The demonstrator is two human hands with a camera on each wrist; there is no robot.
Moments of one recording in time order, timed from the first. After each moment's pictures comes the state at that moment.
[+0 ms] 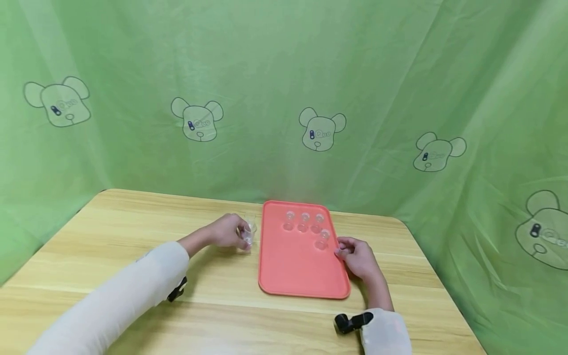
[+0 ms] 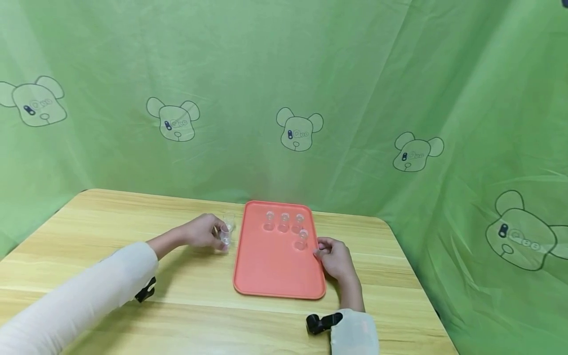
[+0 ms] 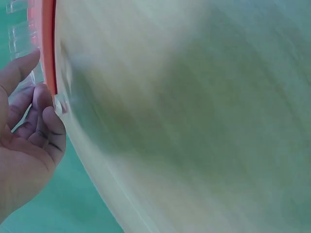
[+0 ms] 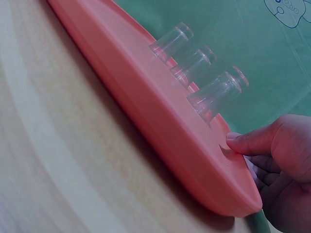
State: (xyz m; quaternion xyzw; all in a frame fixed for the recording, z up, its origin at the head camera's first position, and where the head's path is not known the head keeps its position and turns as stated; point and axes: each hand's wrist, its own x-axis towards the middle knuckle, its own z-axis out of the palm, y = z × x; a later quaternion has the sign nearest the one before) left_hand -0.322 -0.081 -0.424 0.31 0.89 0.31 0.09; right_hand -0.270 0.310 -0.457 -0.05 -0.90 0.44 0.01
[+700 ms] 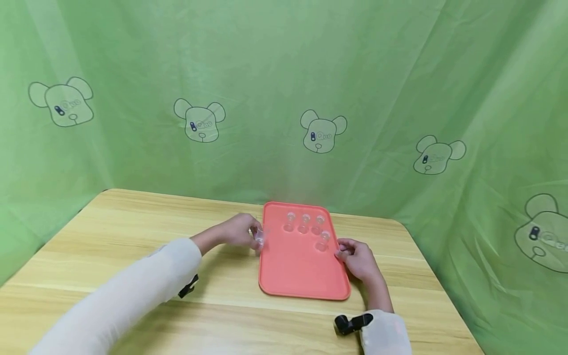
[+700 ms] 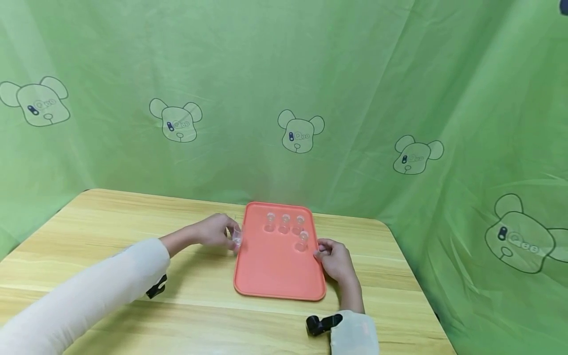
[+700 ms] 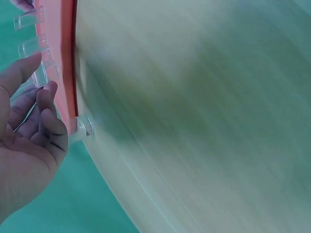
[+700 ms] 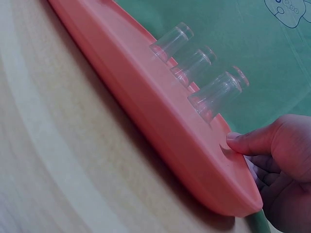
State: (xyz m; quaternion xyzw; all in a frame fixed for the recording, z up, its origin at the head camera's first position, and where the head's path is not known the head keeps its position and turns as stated) left_hand -0.324 -0.054 -0.411 0.35 0.89 0.29 0.09; right_hand -0.271 0.311 -0.457 -0.05 -0.89 0.45 0.01
